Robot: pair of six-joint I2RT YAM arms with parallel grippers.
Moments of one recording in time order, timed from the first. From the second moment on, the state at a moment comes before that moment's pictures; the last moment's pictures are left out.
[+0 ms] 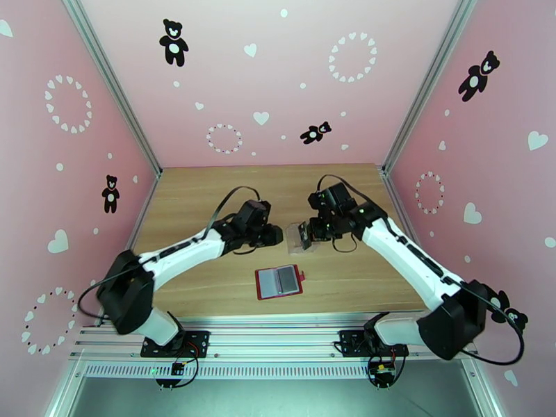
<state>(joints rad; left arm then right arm) -0.74 1.47 0.97 -0.31 0.24 -0.80 0.51 1.32 1.14 -0.88 -0.34 0.40</state>
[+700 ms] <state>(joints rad) -0.85 1.31 0.51 -0.14 0.23 -0.96 0.75 1.42 0.78 -0.41 -0.42 0.67</state>
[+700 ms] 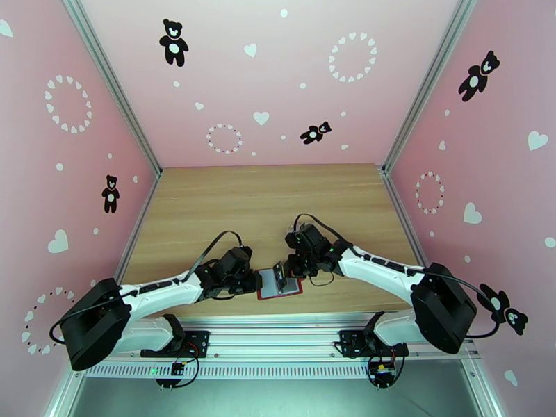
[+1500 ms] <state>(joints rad) -0.85 1.37 0.48 -0.07 0.20 -0.97 0.77 1.46 0.72 -0.31 -0.40 0.70</state>
